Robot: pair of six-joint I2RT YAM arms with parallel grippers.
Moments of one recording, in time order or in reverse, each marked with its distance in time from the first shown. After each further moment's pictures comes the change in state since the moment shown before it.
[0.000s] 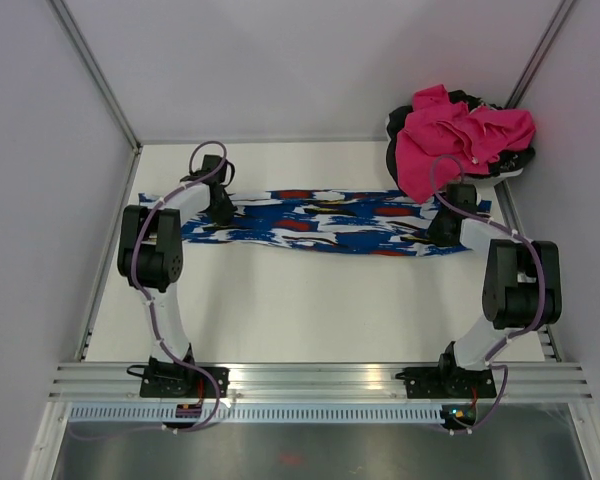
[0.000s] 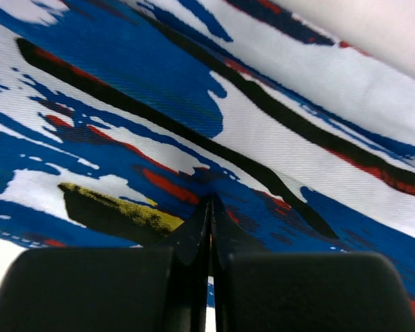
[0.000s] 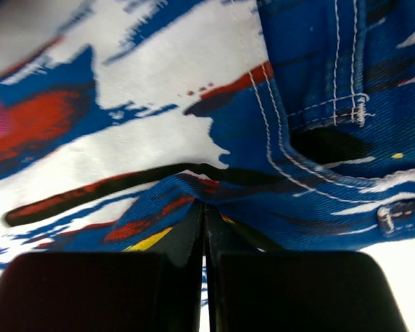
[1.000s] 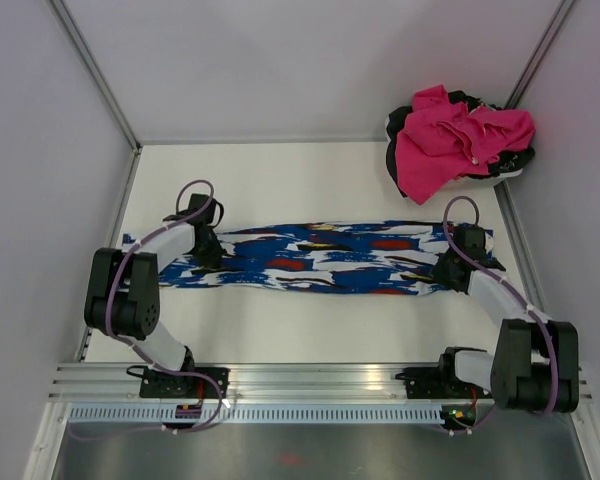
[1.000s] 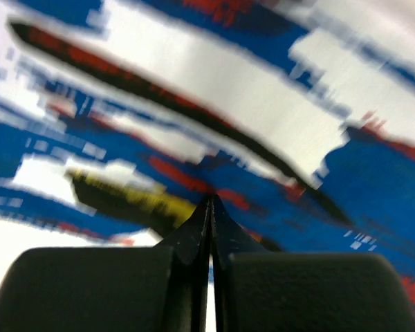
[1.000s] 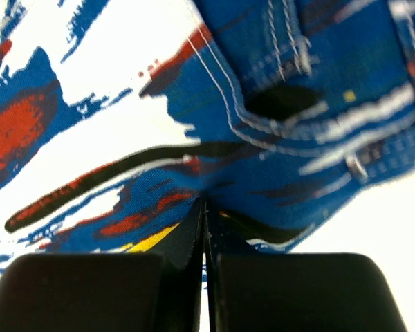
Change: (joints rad) left arm 0.001 -0.359 -0.465 -0.021 0.024 -0.022; right arm 0.003 -0.417 -0.367 -0.109 0.007 0.138
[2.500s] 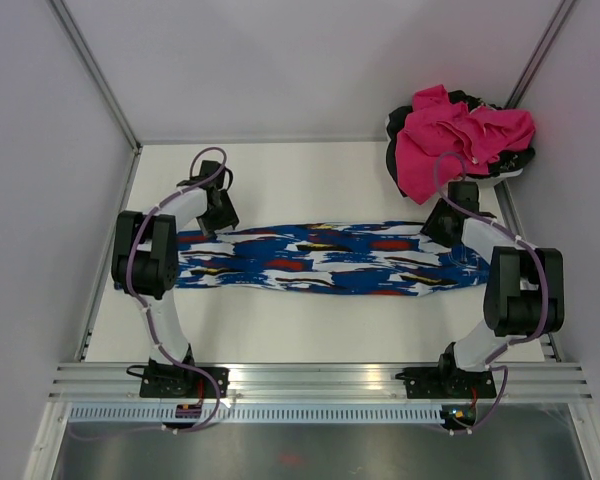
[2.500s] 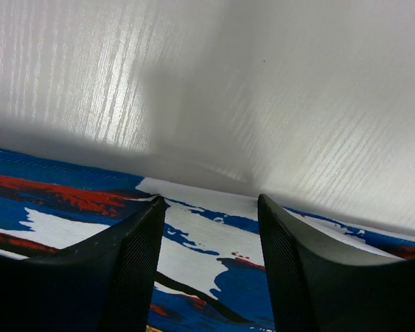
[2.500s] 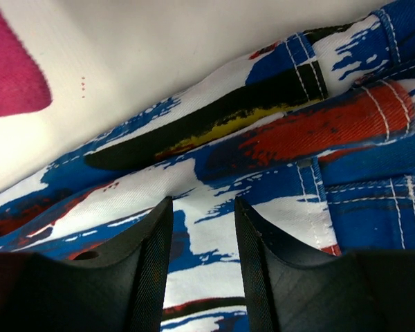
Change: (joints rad) left arm 0.005 0.294 0.380 -0.027 -0.005 0.097; right arm 0.002 0.373 0.381 0.043 -0.062 -0.104
